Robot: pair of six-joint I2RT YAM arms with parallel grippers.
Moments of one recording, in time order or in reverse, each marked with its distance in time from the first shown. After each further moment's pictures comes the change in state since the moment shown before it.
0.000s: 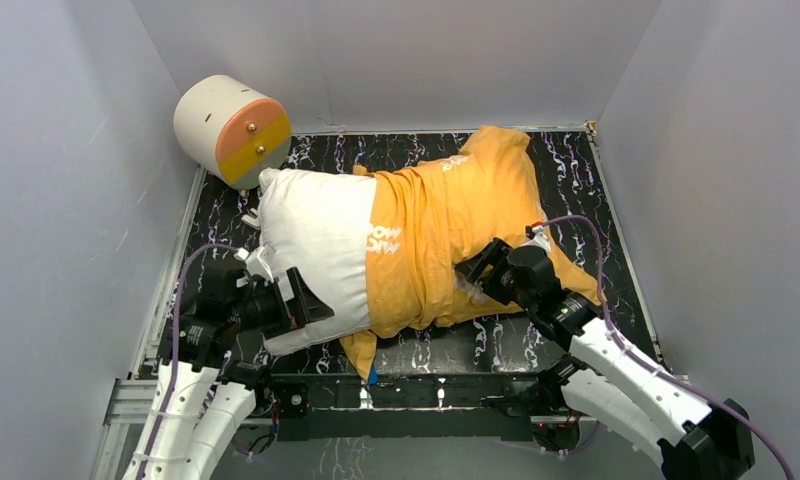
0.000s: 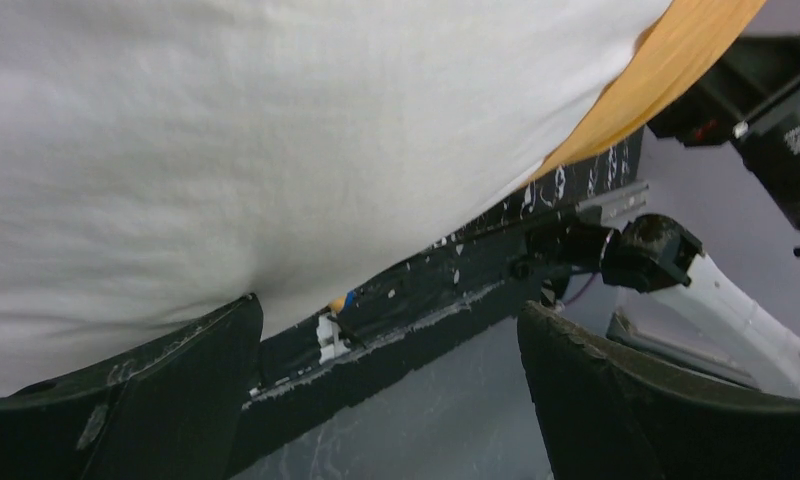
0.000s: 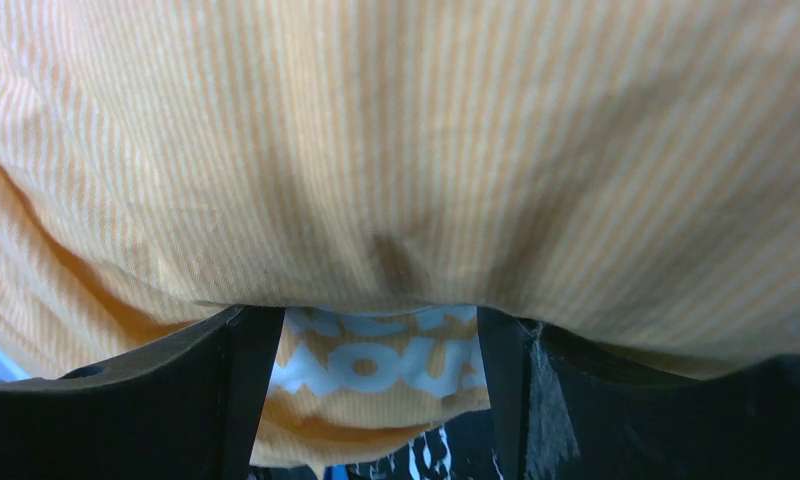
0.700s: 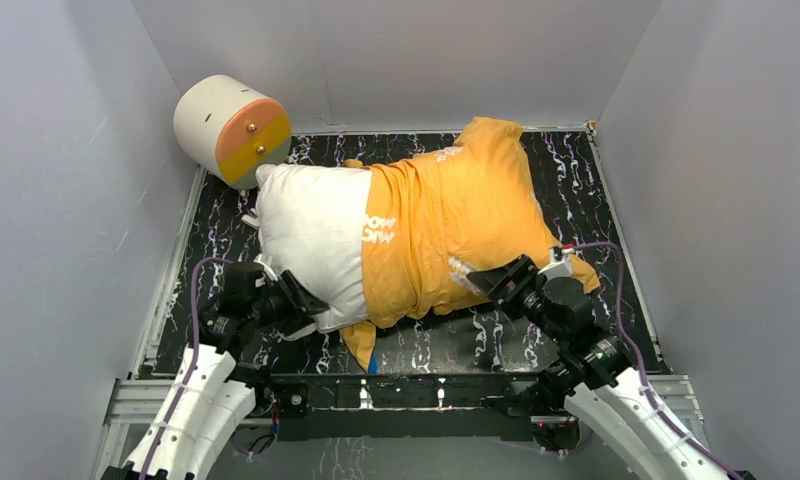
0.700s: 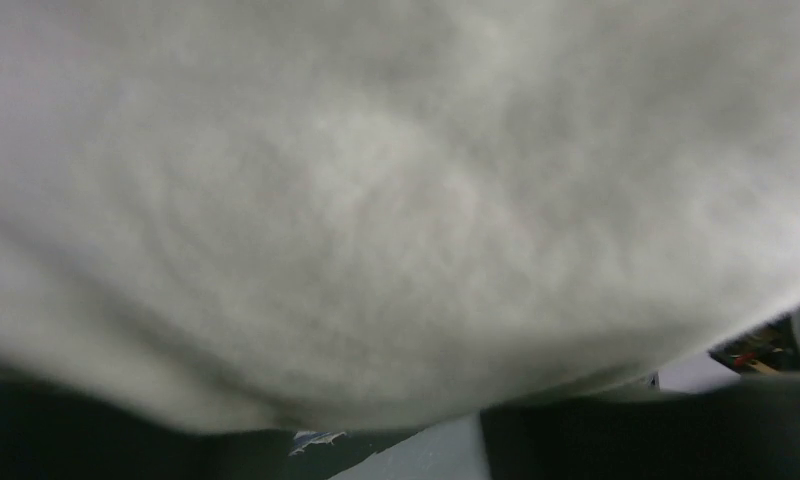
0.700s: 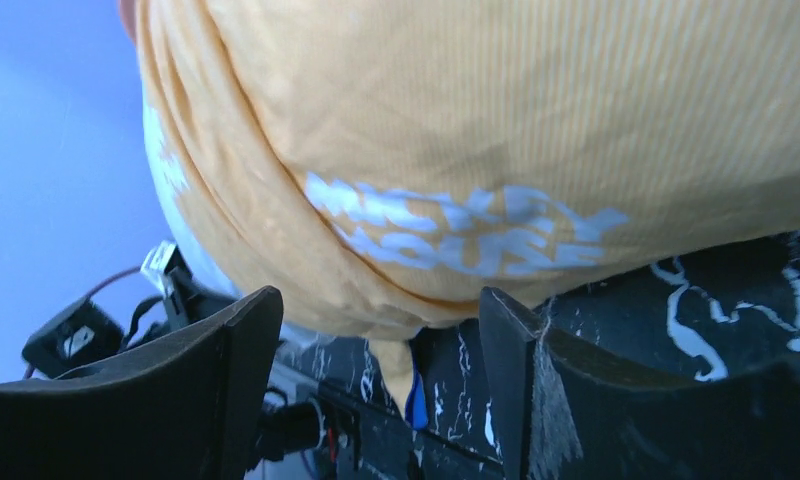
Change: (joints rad) left arm 0.000 0.036 -0.275 0.262 -0.114 -0.286; right arm 0.001 -0.336 -0.021 -0.108 -0.019 0.109
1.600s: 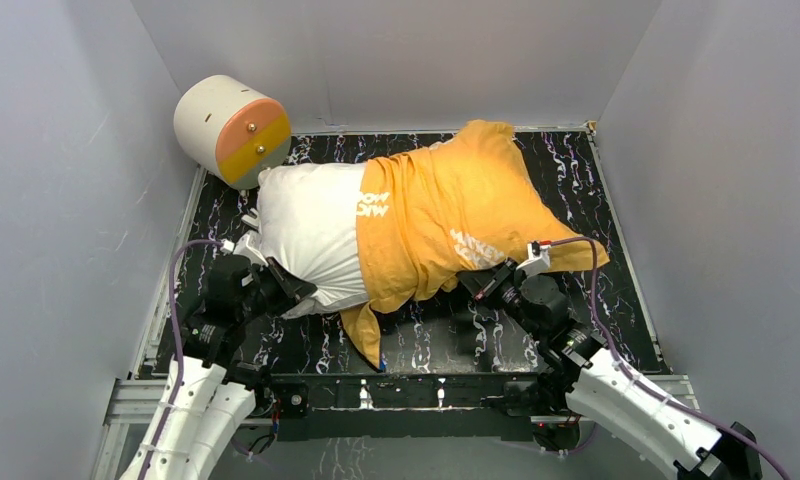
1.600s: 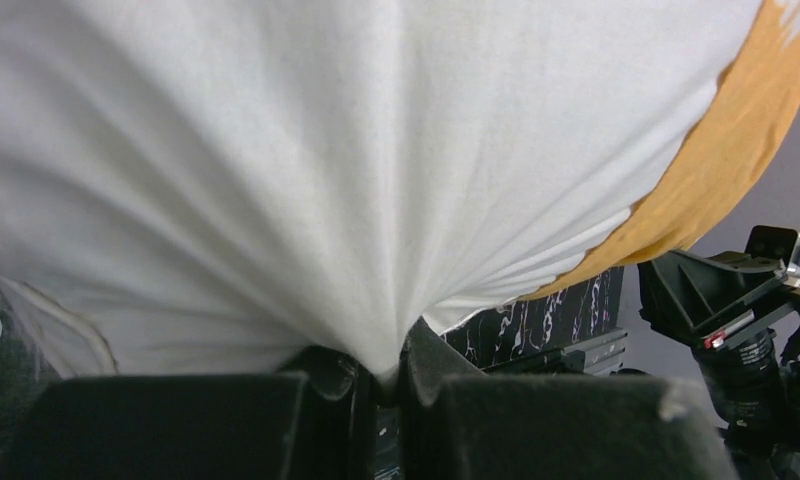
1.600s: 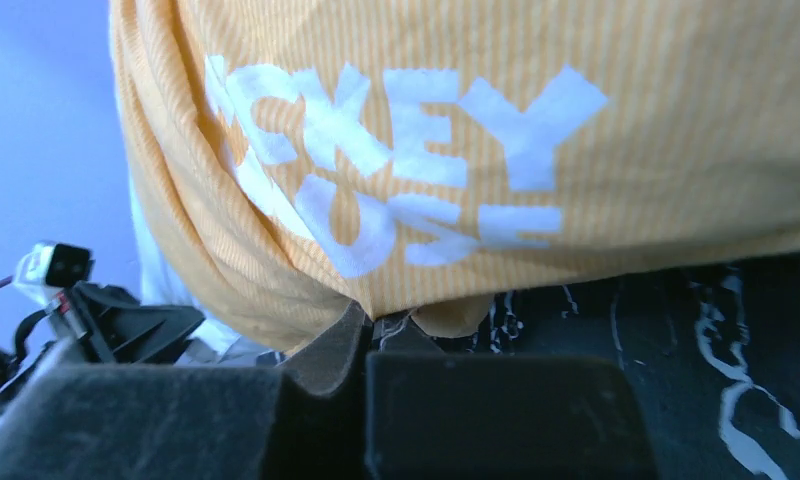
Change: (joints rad) left arm -0.006 -0.056 0.101 0.067 -0.117 0.094; right arm 0.100 0.153 -0.215 0.481 0.055 -0.012
